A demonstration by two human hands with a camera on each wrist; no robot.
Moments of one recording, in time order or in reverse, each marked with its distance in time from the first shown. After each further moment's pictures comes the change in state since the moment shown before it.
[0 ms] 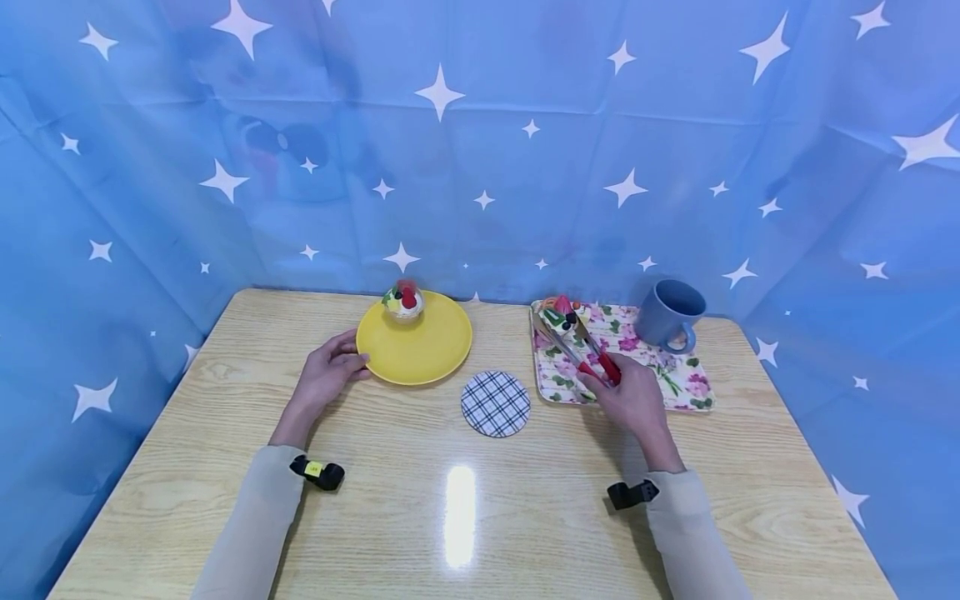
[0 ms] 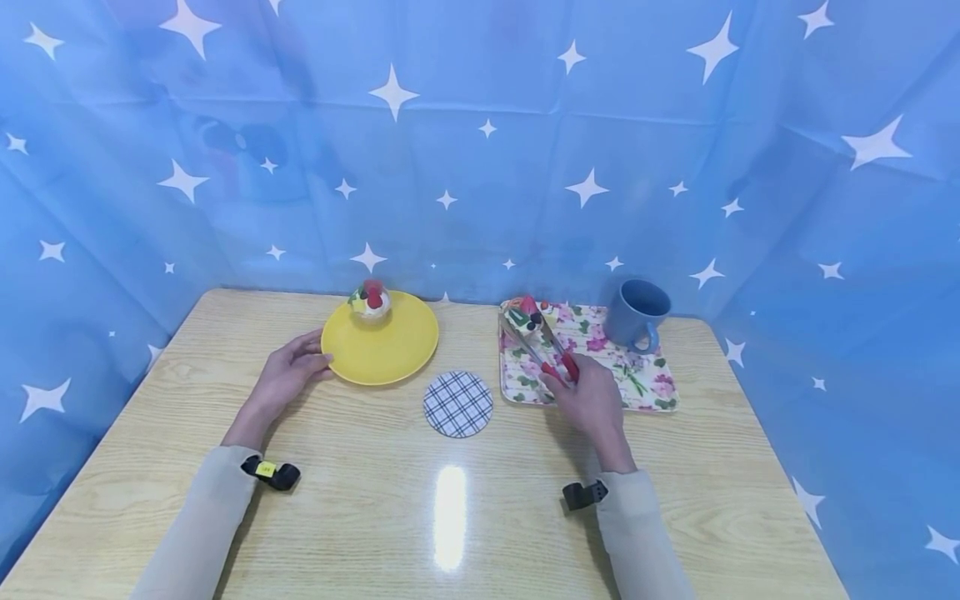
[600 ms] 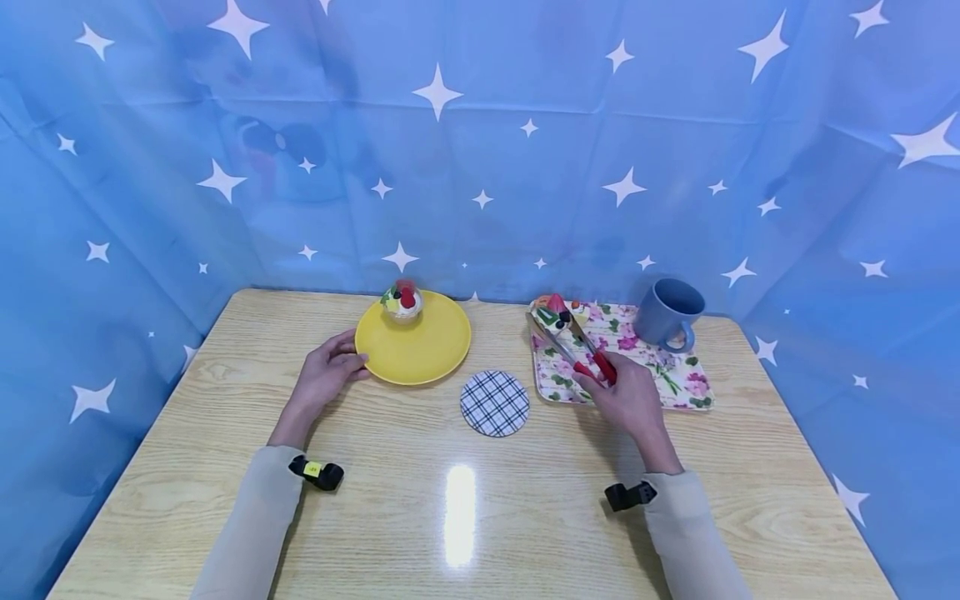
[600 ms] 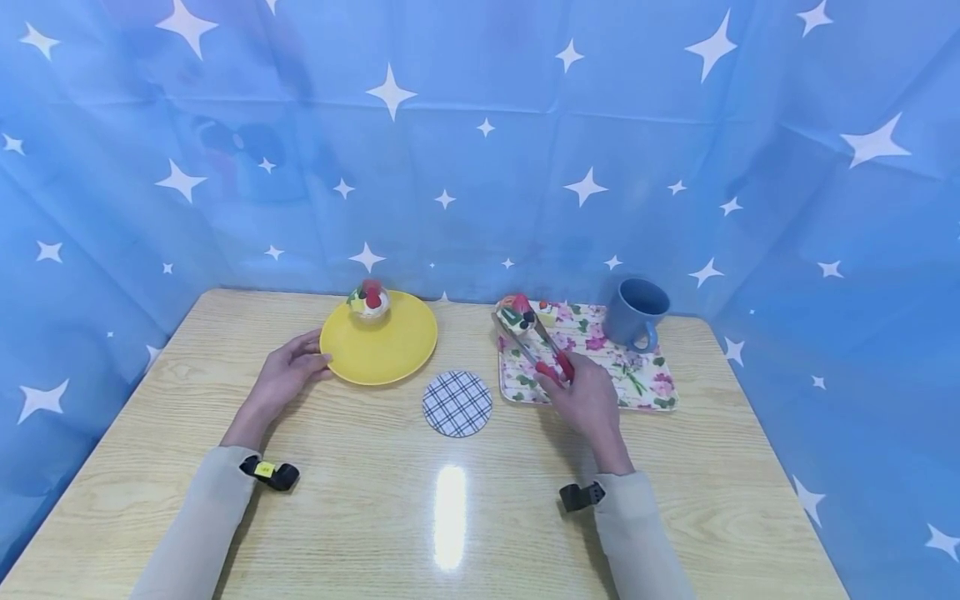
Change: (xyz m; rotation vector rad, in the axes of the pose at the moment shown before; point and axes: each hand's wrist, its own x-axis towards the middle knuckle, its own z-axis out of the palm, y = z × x) left_hand 0.001 -0.001 0.001 0.004 0.005 -0.001; right_hand -0.002 -0.006 0.001 -0.002 -0.006 0.001
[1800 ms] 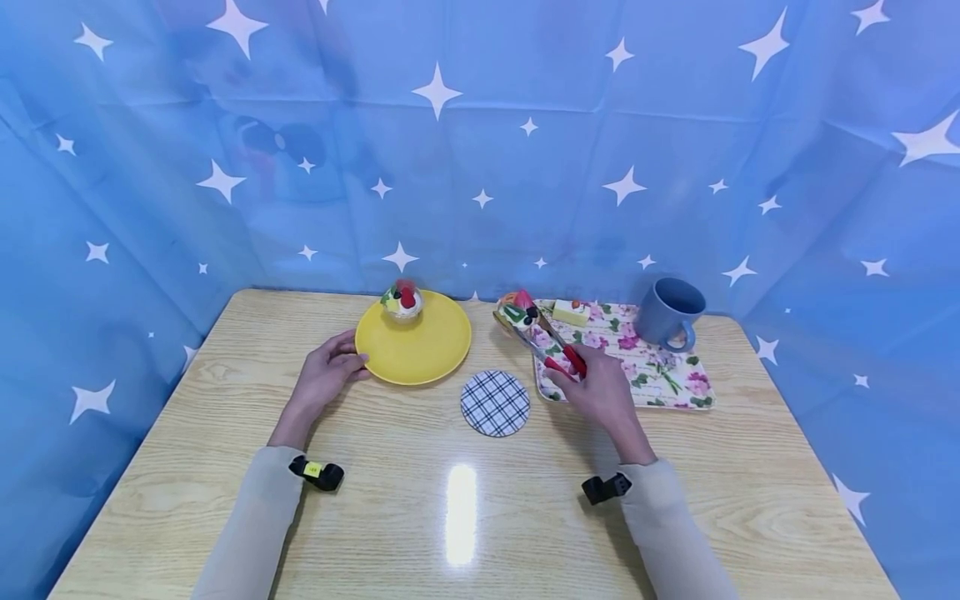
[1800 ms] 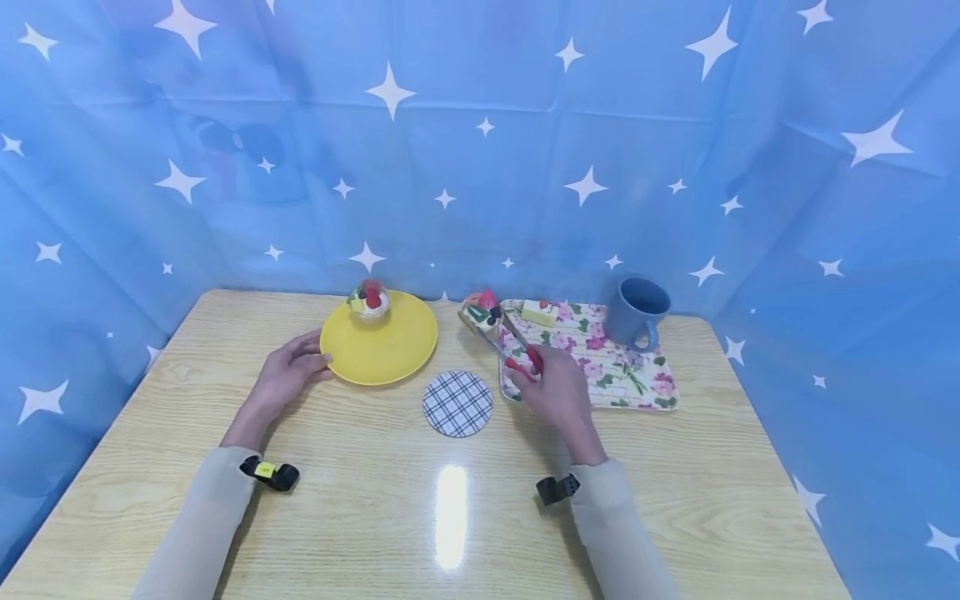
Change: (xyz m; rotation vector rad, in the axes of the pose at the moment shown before) left_hand -0.001 0.001 0.000 0.006 0.001 -0.008; right_hand 0.007 -0.037 0.017 -0.006 -0.043 -0.051
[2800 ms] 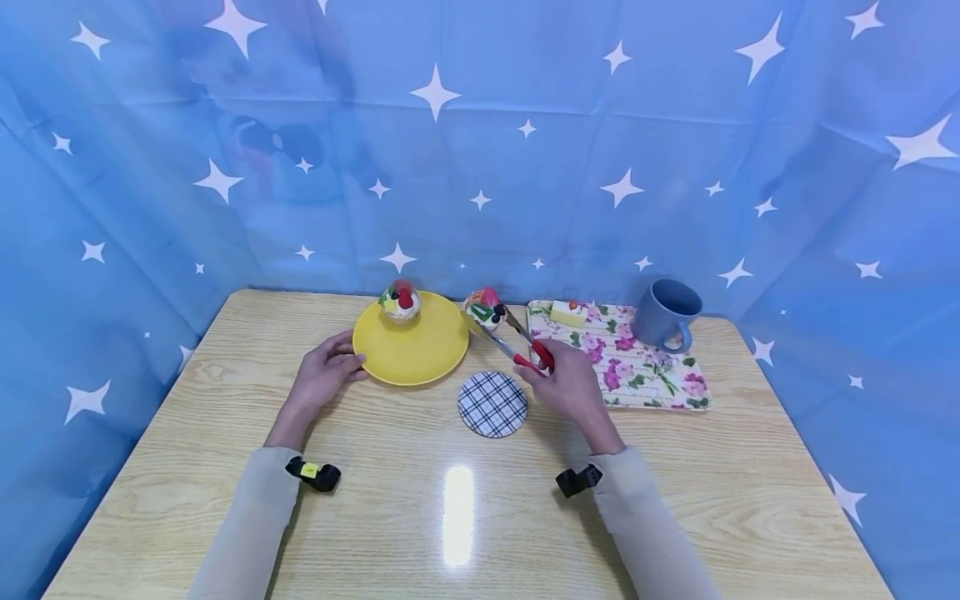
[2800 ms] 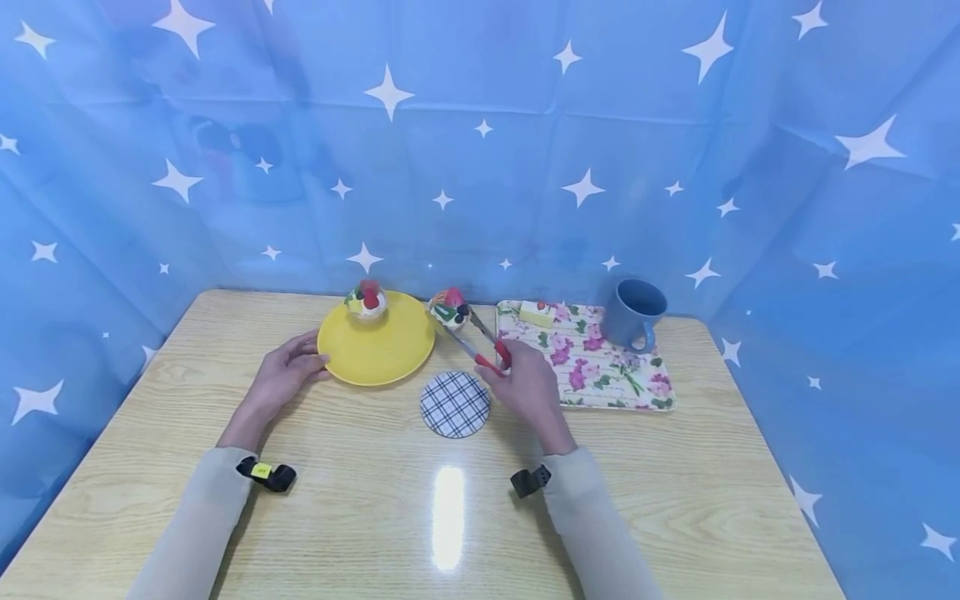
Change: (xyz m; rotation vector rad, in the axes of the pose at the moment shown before) left_hand 0.000 0.001 -0.001 0.001 0.002 0.005; right_hand 0.012 -0.032 0.019 0.031 0.010 -0.095
